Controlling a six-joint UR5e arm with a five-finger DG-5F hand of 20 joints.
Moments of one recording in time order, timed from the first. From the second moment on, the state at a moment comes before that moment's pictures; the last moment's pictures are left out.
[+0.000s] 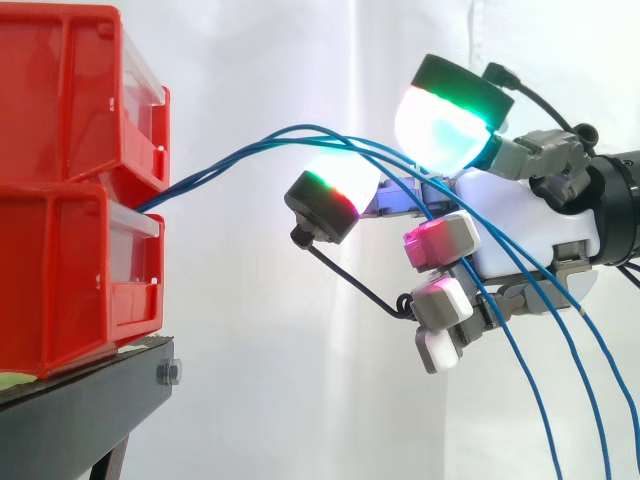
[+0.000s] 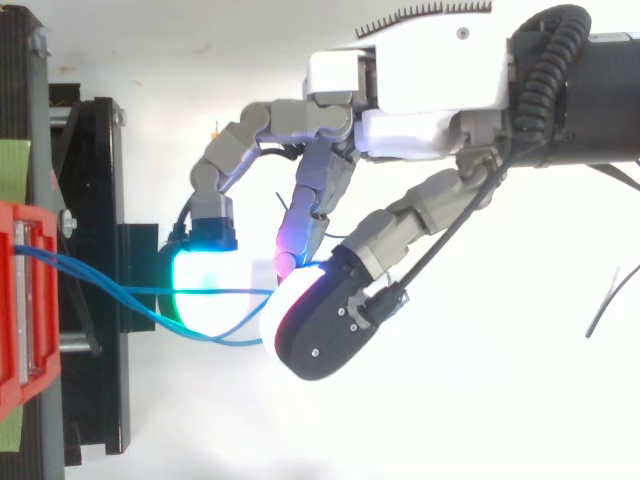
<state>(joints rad) 0.02 -2.27 -1.07 -3.09 -1.62 0.00</state>
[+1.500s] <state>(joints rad) 0.02 -2.27 -1.07 -3.09 -1.62 0.00</state>
